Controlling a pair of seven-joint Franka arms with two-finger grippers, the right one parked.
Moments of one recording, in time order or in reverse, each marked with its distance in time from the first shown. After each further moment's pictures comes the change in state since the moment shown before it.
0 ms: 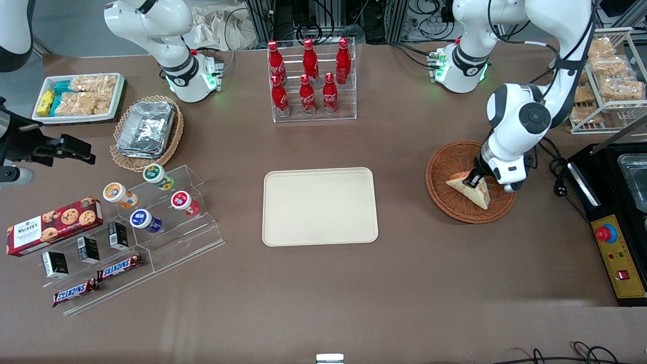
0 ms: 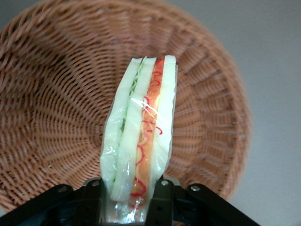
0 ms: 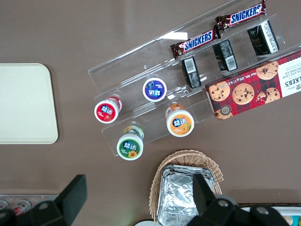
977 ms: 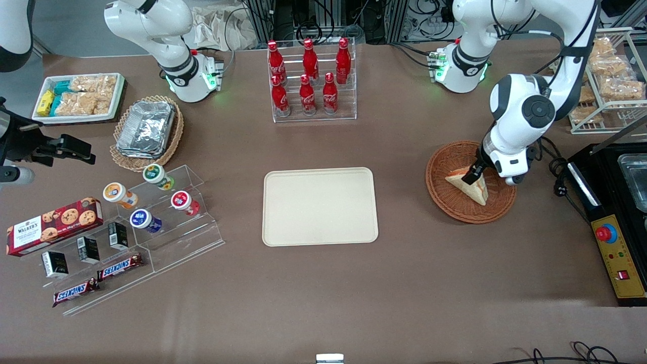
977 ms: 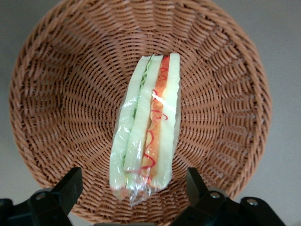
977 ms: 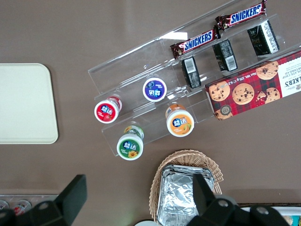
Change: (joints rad) arm 0.000 -0.034 -0.004 -0.025 0.003 -0.111 -0.002
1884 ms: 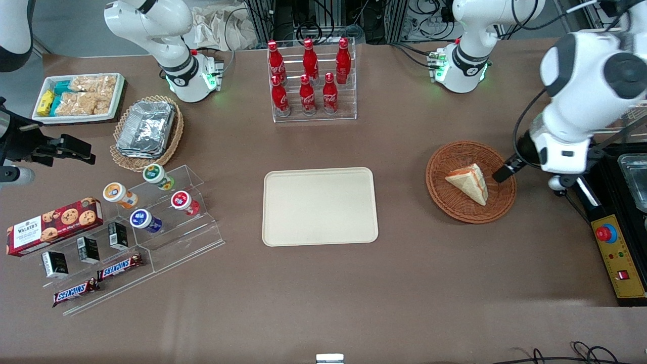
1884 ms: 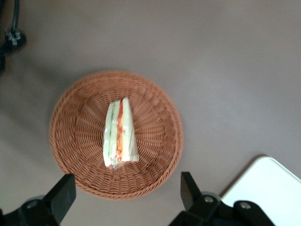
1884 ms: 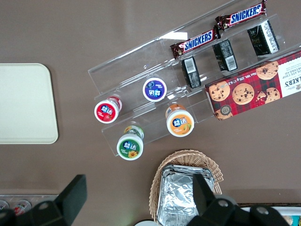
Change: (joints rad) arm -0.005 -0.115 0.008 0.359 0.004 -0.431 0.222
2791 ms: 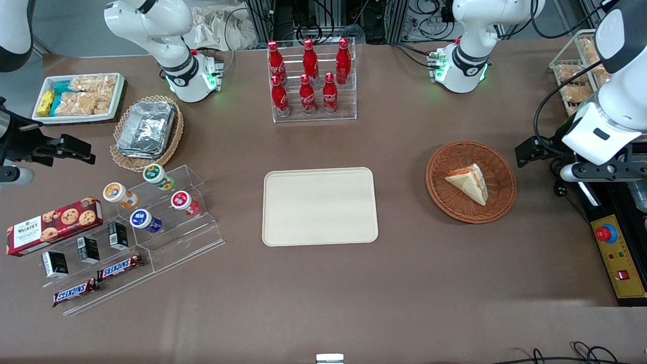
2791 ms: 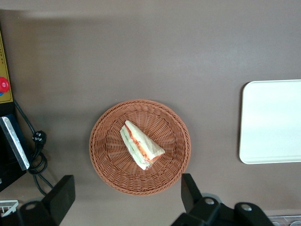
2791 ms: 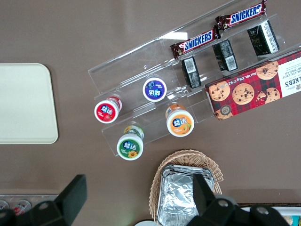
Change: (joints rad) arm 0.005 0.140 0.029 0.524 0.000 -0.400 0.765
